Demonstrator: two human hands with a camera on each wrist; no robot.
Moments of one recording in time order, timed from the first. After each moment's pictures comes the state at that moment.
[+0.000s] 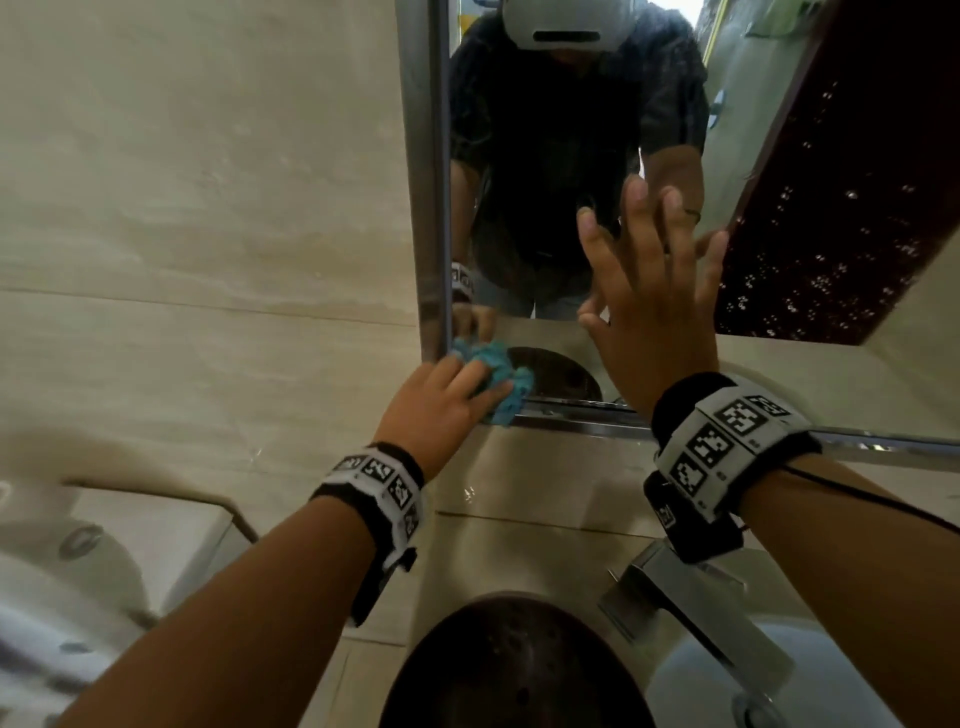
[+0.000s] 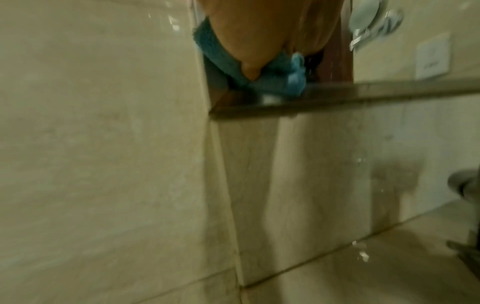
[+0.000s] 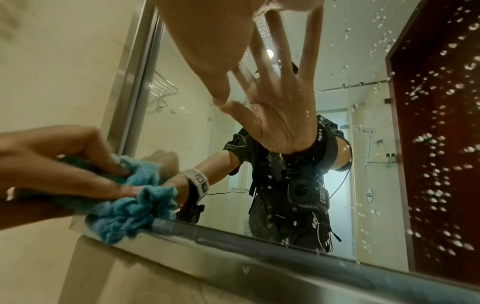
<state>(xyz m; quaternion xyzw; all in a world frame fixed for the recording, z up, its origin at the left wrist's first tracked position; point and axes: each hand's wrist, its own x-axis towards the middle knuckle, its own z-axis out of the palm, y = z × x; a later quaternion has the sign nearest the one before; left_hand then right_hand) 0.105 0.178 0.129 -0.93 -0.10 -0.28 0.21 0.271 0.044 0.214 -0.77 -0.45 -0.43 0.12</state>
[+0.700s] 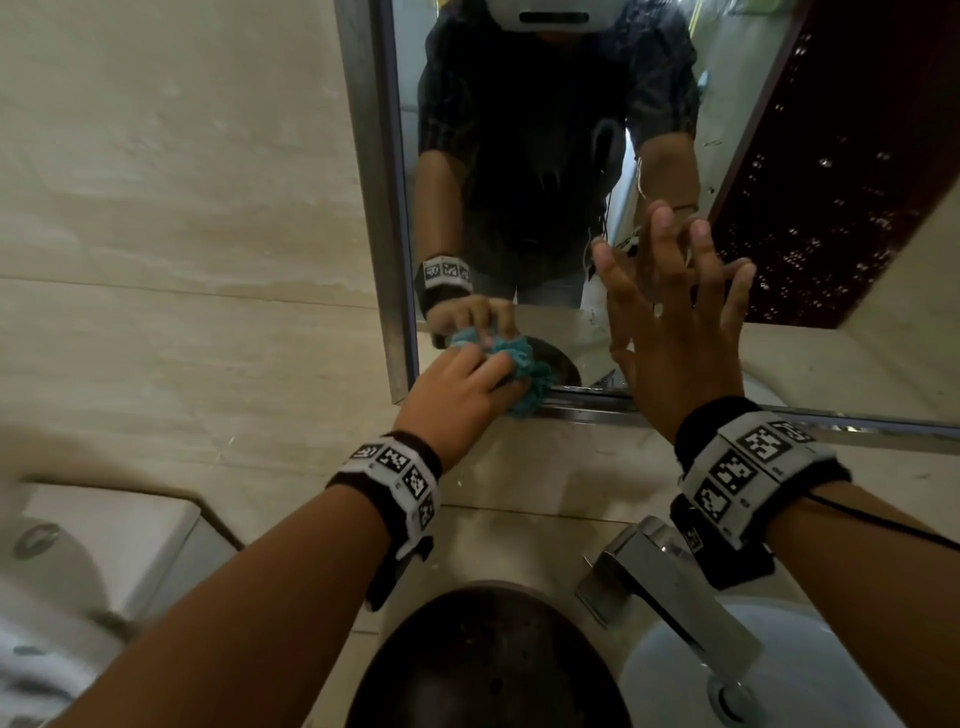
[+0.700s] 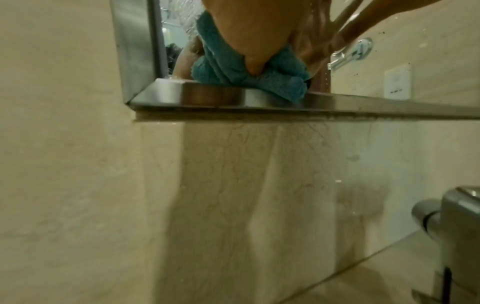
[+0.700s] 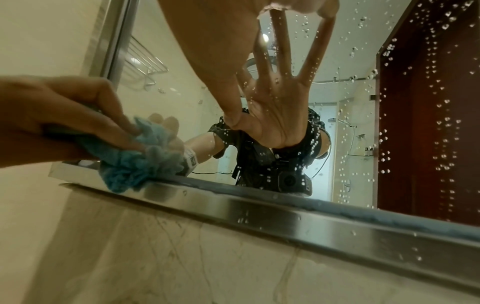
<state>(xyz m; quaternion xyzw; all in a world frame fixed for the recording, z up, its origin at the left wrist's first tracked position) 0.144 0.151 0.124 -0.94 -0.05 -0.31 0.16 0.307 0.004 0.174 -0.78 -0.42 -0.46 0.05</state>
